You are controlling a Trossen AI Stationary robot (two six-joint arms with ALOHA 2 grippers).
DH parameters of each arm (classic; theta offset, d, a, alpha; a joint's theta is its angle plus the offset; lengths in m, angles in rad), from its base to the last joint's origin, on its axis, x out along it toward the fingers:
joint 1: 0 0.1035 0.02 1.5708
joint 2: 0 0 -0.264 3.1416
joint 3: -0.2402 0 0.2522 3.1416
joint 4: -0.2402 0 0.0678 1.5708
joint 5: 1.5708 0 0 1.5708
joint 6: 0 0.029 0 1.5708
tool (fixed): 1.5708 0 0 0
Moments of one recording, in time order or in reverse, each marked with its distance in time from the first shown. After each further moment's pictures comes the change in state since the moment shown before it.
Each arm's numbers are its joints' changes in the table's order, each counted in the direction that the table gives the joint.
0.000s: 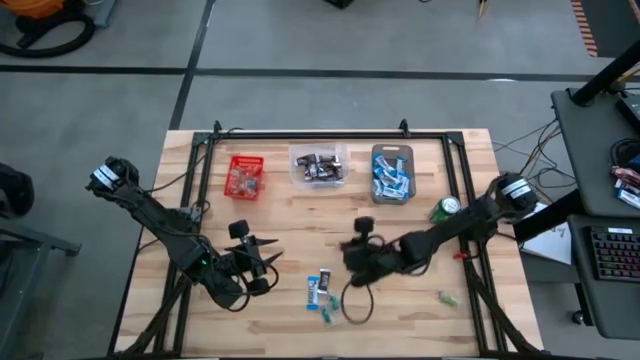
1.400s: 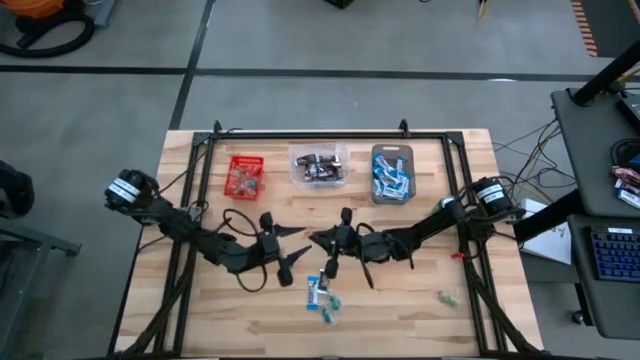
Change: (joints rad) left arm 0.216 -0.211 0.256 1.329 0.161 0.549; right arm -0.124 -0.173 0.154 1.121 -0.081 0.110
